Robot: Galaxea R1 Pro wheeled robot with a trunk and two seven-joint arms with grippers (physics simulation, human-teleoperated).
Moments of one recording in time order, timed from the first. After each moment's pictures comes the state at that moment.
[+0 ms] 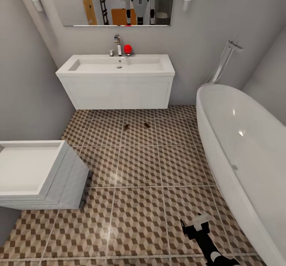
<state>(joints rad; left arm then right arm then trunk) -0.31 0.02 -0.26 0.02 0.26 -0.71 0.14 -0.57 -0.05 0.25 -0.02 0.07 -0.65 -0.09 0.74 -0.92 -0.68</state>
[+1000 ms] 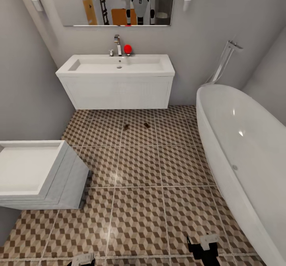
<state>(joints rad) -0.31 0.04 -0.24 -0.21 0.32 -0.36 0.14 -0.47 -0.05 0.25 -0.02 -0.08 -0.64 -0.10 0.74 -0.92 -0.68</state>
